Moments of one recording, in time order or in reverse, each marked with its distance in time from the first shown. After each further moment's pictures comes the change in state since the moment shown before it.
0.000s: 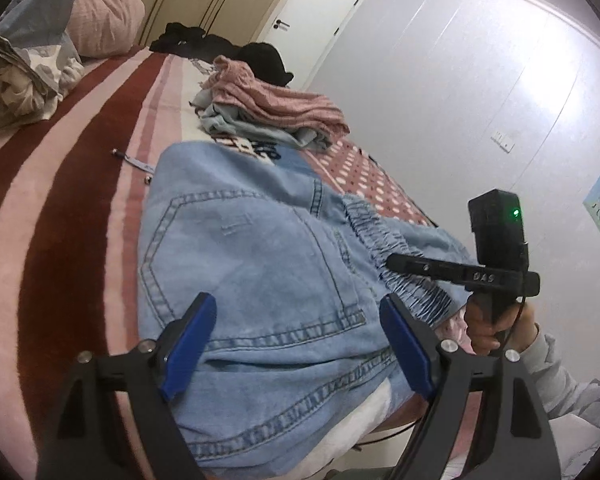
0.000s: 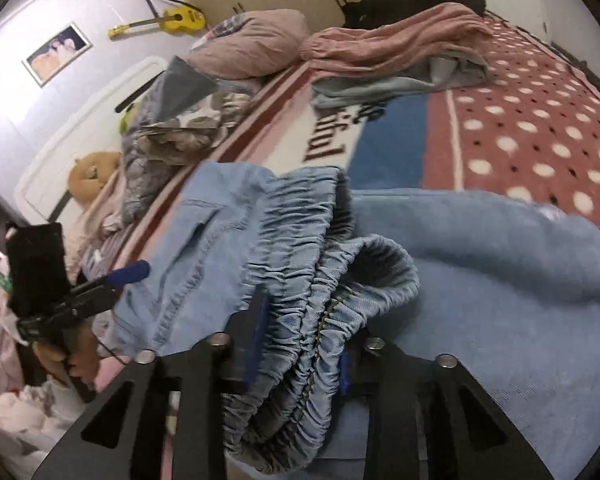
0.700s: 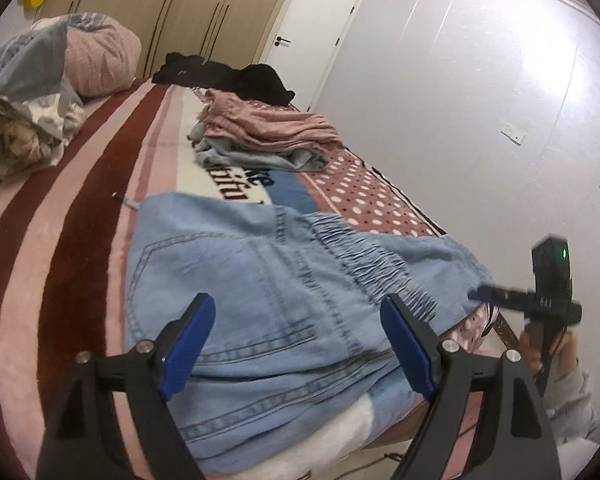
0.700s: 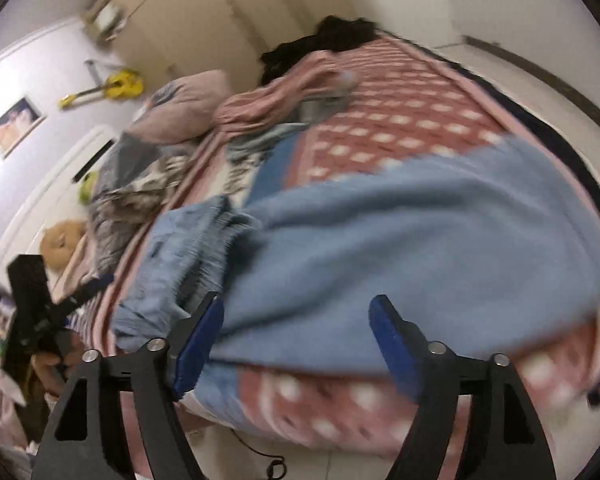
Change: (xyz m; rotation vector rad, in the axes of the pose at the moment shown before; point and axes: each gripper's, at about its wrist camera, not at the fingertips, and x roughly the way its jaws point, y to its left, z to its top) left arm -0.010 -0.047 0.014 0.072 -0.069 0.098; right arm -0.136 -0.053 -0.076 0.228 -0.167 -0.162
